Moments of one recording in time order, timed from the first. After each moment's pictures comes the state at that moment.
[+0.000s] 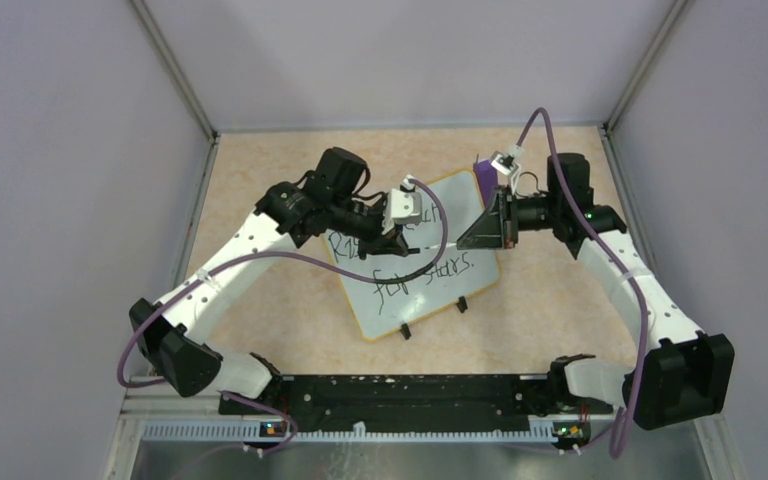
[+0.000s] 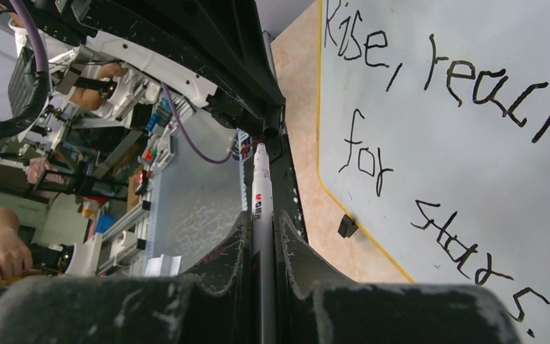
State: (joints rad) left arm -0.68 1.41 1.48 -0.87 0.72 0.62; right arm 0.22 1.21 1.05 -0.44 -1.29 0.14
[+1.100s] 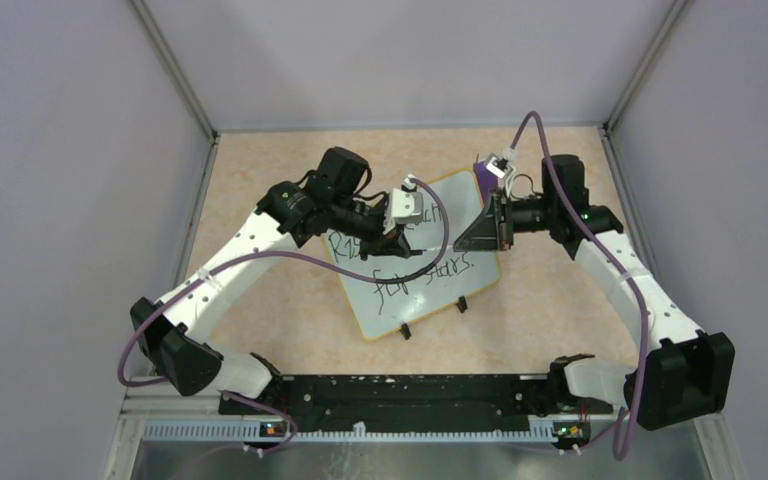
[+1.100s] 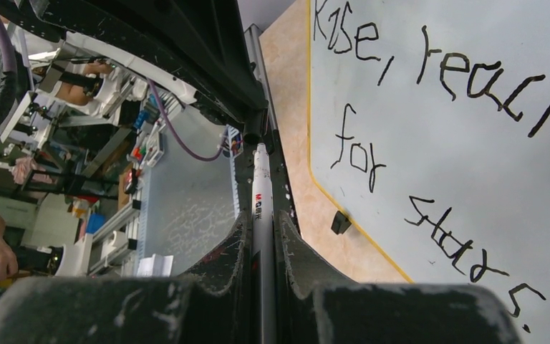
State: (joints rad) left arm -0.69 1.41 1.49 -0.87 0.75 0.61; right arm 0.25 1.21 1.05 -0.45 -1.23 0.13
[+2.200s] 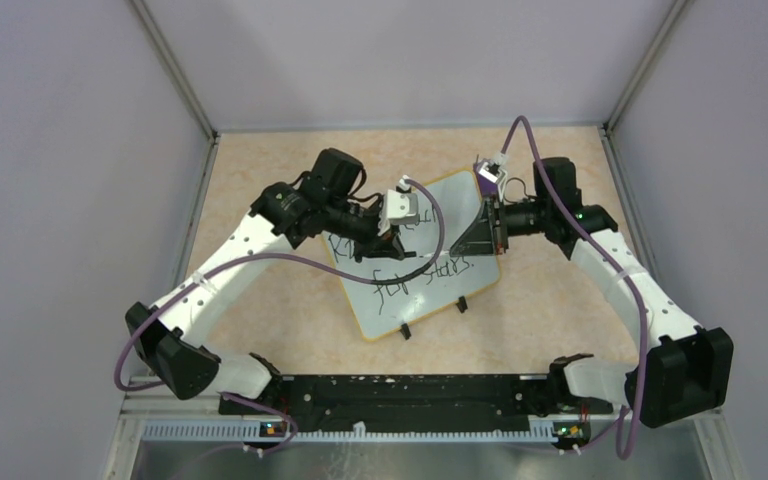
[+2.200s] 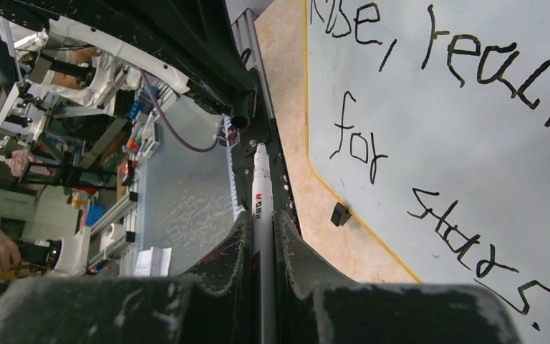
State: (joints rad) left arm -0.68 1.39 1.48 -0.90 0.74 0.61; right arm 0.29 1.22 1.06 -0.51 -1.19 0.09
